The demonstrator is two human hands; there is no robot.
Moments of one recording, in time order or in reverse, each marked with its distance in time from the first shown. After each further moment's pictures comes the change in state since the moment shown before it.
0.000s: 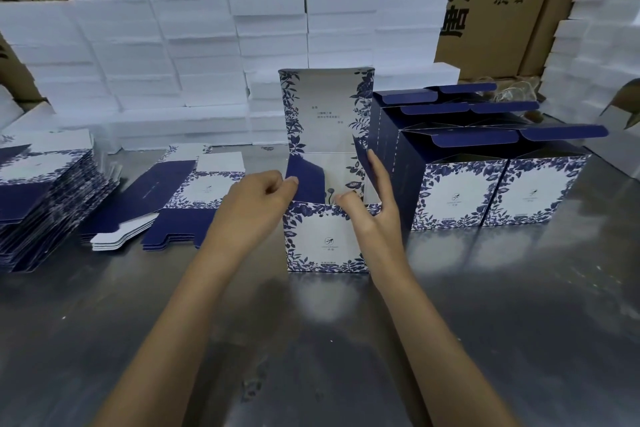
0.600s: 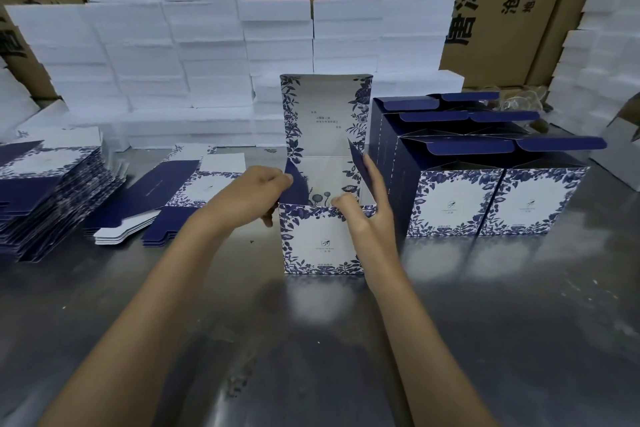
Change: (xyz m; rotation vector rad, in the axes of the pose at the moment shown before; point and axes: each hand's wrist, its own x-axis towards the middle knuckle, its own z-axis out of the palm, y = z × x) left_hand 0.029 0.002 -0.007 -0.063 -0.282 -0.118; right_hand 0.003 -0.005 -0.005 0.046 -0.034 0.033
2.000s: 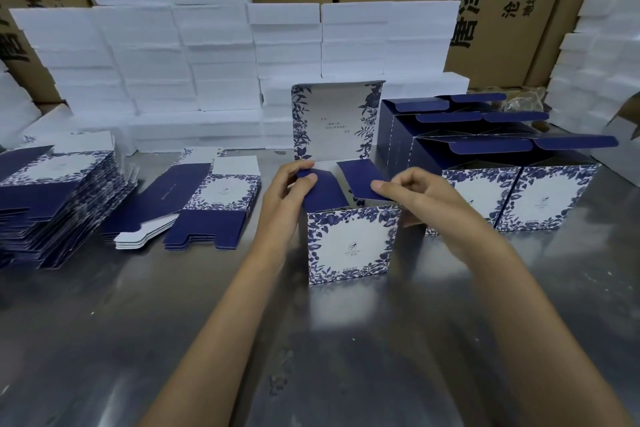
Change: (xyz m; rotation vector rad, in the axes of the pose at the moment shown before) left_hand -0.003 -0.027 0.042 -0.835 0.269 0.207; right_hand 0.026 -0.056 -0.044 -0.402 -0.221 0.247
